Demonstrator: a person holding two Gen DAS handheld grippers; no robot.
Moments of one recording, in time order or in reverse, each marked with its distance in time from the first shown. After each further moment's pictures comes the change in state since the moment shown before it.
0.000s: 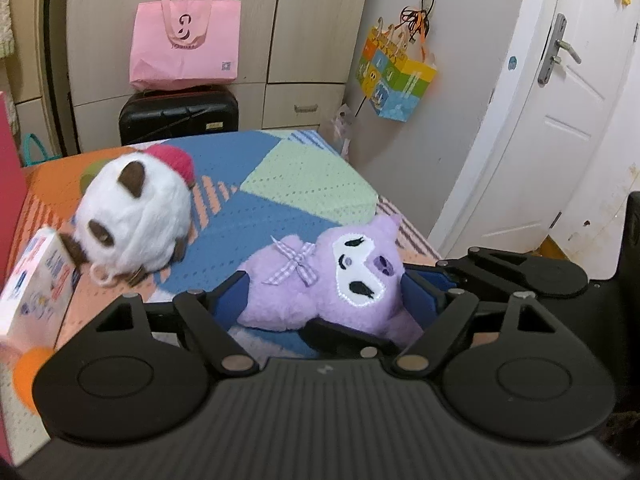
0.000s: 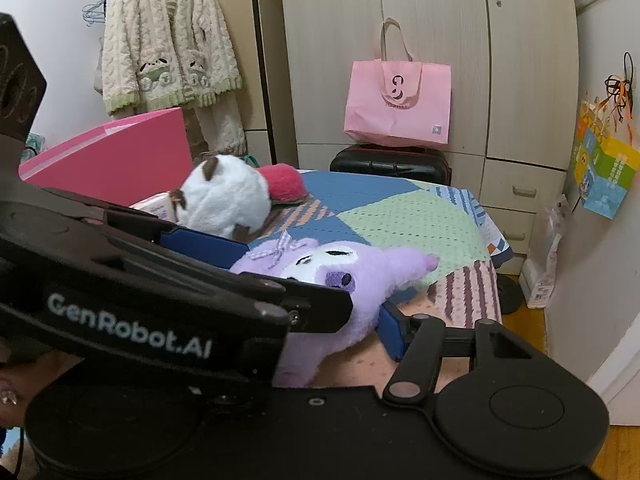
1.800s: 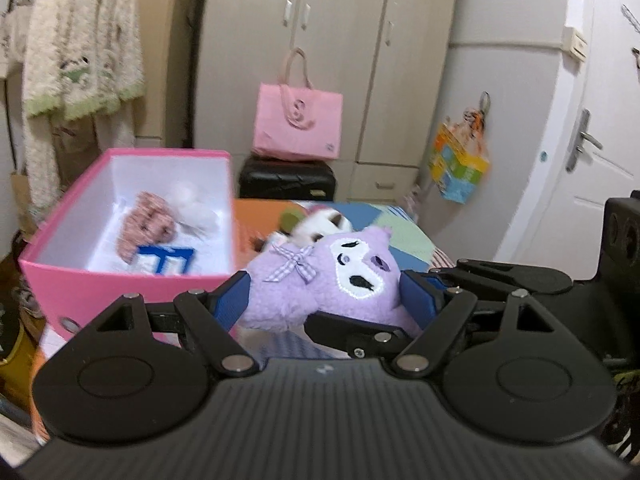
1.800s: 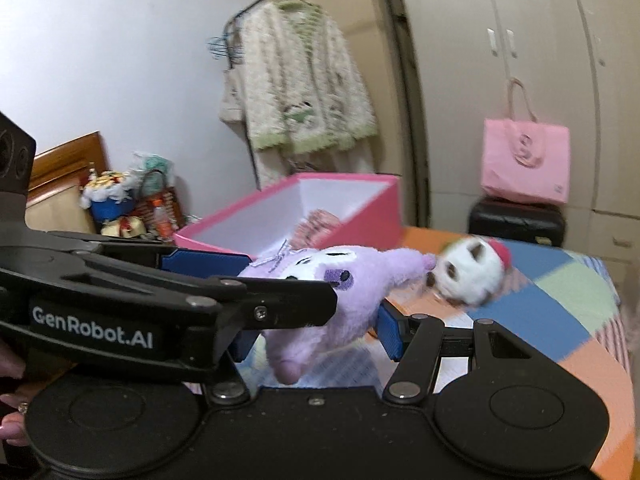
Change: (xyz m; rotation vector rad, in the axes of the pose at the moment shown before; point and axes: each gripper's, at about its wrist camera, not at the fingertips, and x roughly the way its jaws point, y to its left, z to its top) left arm -0.244 0.036 -0.052 -0.114 -0.247 0.224; right arm -0.104 0.165 0.031 -0.082 -0.109 0.309
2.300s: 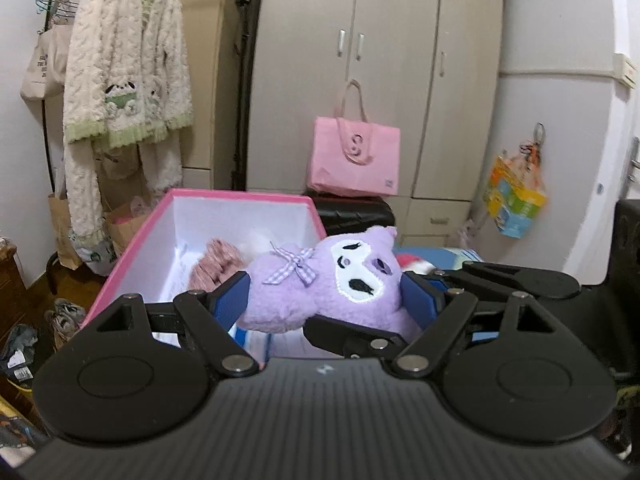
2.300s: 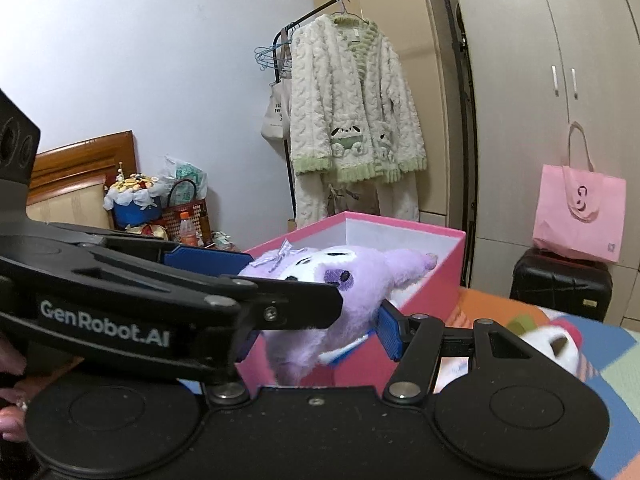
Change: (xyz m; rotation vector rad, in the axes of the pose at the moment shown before) left arm 0.037 0.074 0.032 -0.012 -0.089 0.120; right arm 0.085 0.020 0.038 -0.107 -0.073 0.088
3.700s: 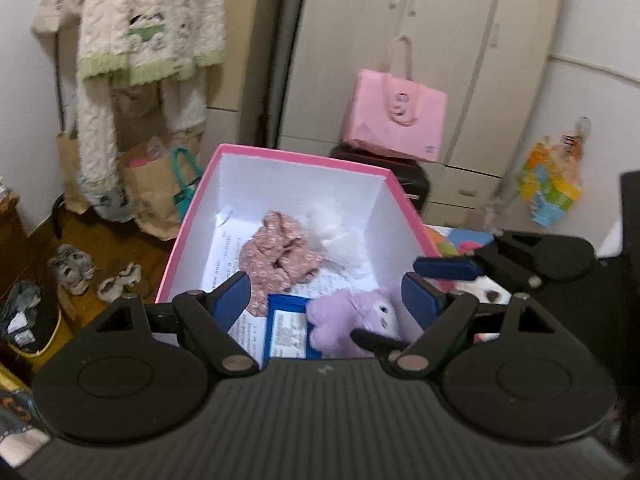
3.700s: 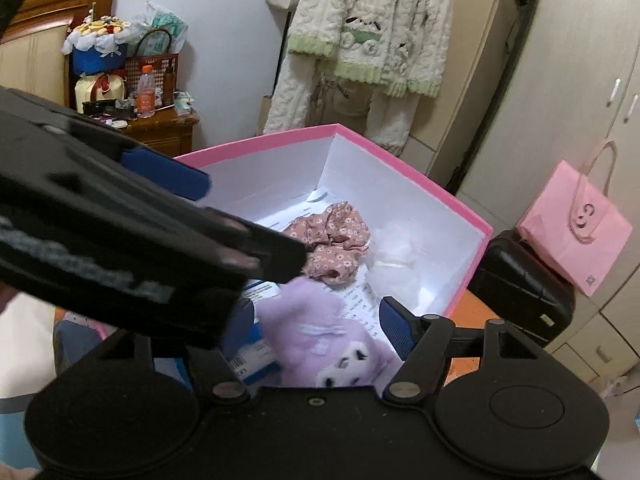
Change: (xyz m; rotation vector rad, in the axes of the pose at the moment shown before) left arm 0.053 0.083 0.021 -0.096 0.176 -0.005; right arm 0.126 0.013 0.035 -0.288 0.389 -0.160
